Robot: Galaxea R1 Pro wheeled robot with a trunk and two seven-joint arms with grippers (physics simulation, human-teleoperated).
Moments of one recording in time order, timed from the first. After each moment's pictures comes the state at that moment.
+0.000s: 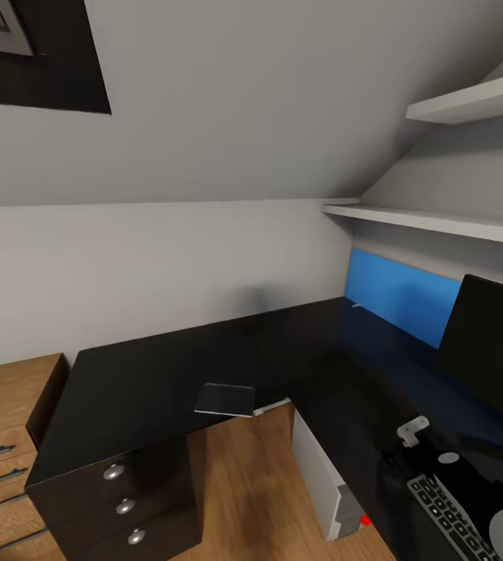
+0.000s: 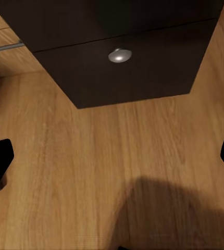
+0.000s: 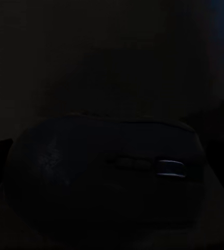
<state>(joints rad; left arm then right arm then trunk) 0.04 0.02 -0.40 -0.66 0.39 -0.25 0.55 -0.63 -0.36 0.25 -0.40 0.07 0.07 0.25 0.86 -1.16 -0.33</state>
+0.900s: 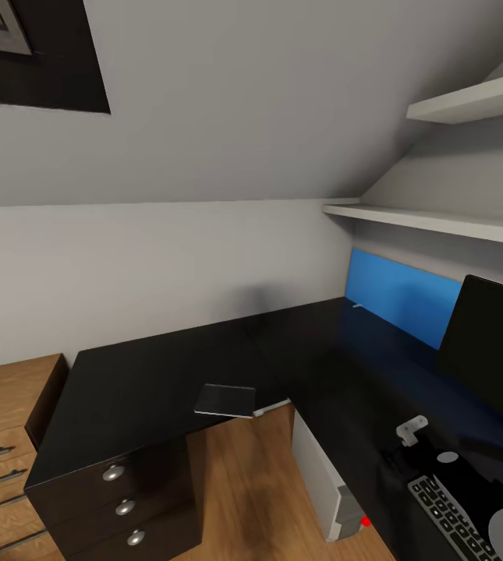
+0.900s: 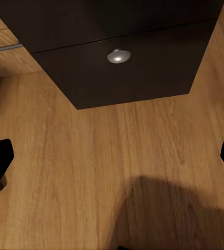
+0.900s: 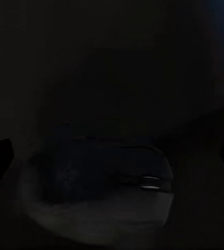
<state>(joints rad) 0.04 0.02 -0.41 -0.66 0.39 -0.25 0.55 -0.63 -0.35 0.25 -0.41 0.07 0.07 0.25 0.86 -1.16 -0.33</state>
